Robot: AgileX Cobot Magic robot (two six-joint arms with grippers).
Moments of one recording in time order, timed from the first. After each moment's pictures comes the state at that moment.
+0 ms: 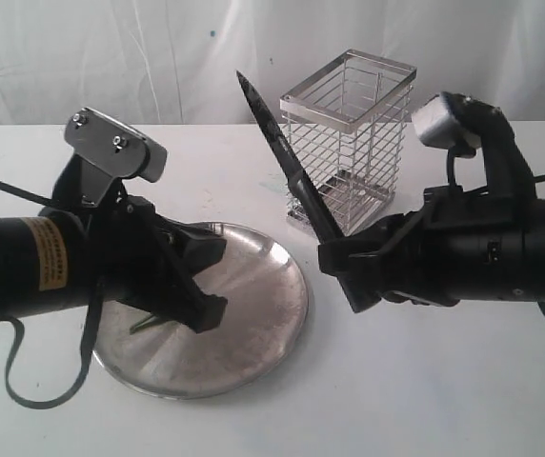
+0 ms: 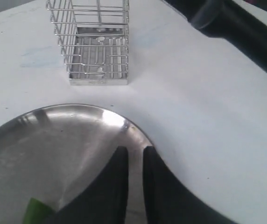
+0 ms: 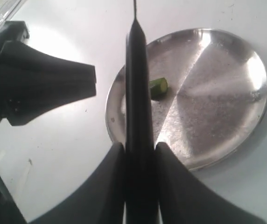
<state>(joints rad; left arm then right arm) -0.68 1.23 -0.64 0.34 -0.04 -0.39 0.40 1.14 -0.63 1.27 0.59 -1.03</state>
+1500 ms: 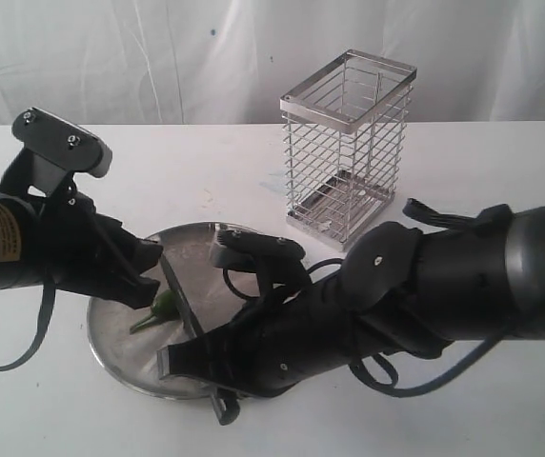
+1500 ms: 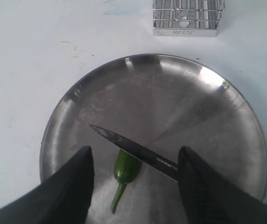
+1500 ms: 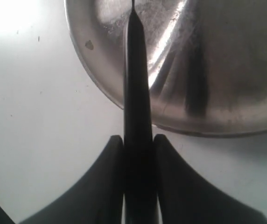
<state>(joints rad) -0.50 1.24 -0.64 0.35 0.12 -0.30 0.84 1.70 -0.84 1.10 0.29 -0.50</state>
